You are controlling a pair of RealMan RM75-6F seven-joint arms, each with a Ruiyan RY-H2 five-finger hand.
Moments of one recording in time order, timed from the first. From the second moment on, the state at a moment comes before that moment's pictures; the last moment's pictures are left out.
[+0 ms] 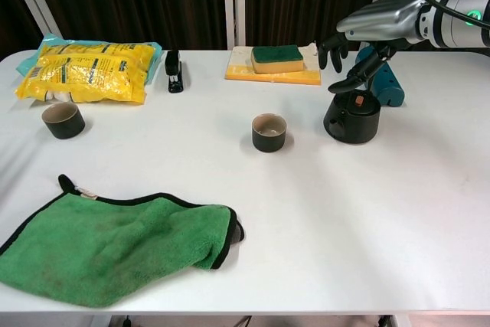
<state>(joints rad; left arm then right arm) -0.13 -1.38 -0.06 -1.37 1.45 1.46 -0.01 0.97 -1.37 0.12 -1.30 -1.27 0.58 -0.20</state>
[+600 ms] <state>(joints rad) -0.13 -1.39 -0.06 -1.36 1.45 1.45 -0.02 0.97 -1.40 0.09 -1.23 -1.31 0.57 -0.13</state>
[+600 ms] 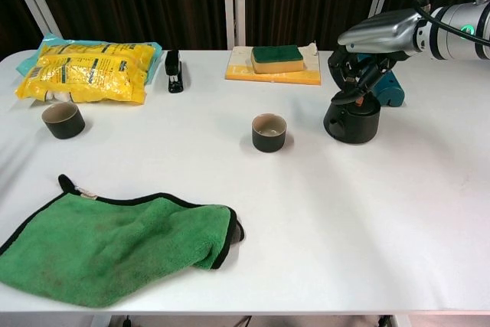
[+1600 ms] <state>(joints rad) -0.13 -1.39 -0.06 -1.34 1.45 1.44 -0.03 0.98 -1.39 0.07 -1.23 -1.28 0.53 -0.15</state>
